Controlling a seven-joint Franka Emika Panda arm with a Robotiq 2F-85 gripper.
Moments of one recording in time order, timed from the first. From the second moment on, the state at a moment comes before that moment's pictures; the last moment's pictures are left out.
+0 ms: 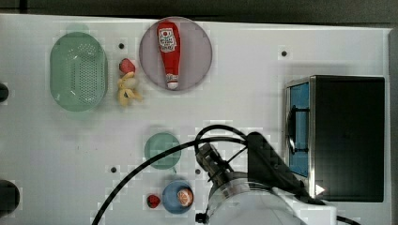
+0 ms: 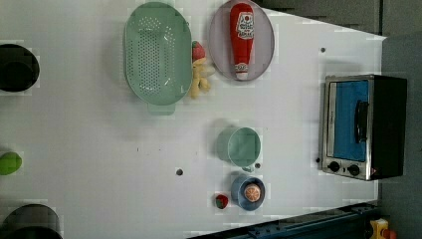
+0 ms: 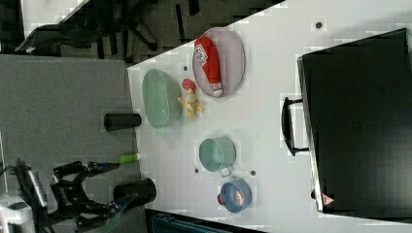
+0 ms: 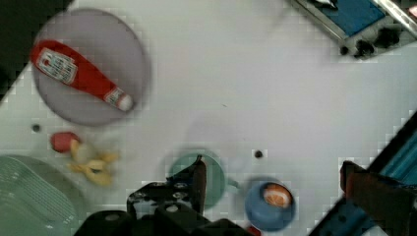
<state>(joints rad) 0.00 -0.50 -0.06 -2.03 -0.03 0.05 0.07</state>
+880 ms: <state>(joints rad) -0.01 -0.40 -0.10 -2.11 -0.02 0.07 -0.04</state>
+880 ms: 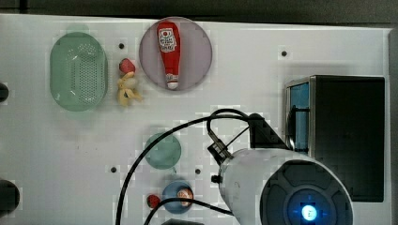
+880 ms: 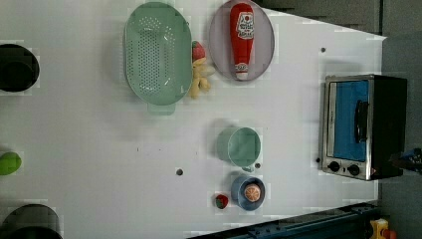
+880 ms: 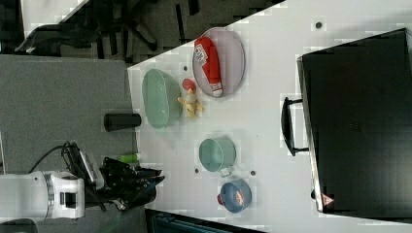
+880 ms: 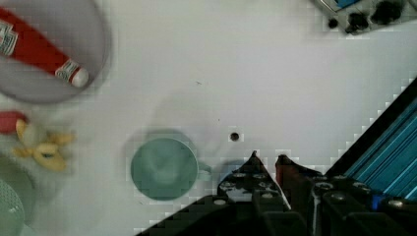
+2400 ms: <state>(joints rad) -0.09 -0.04 -0.43 -2.28 -0.17 0.78 -0.98</state>
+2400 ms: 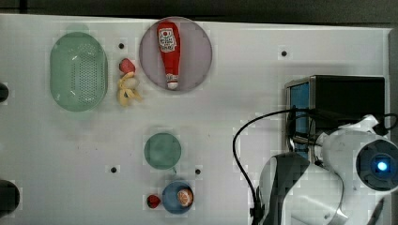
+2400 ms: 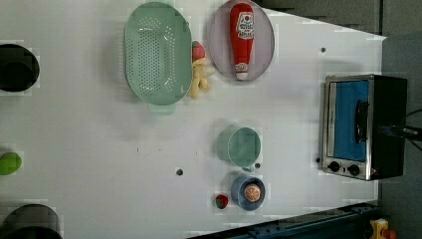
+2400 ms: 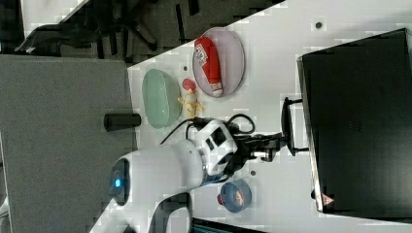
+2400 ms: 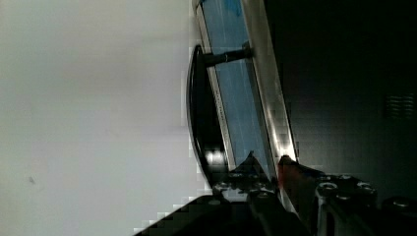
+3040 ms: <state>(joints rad) -0.07 0.13 -0.43 -2.28 -0.17 0.91 -1.02</state>
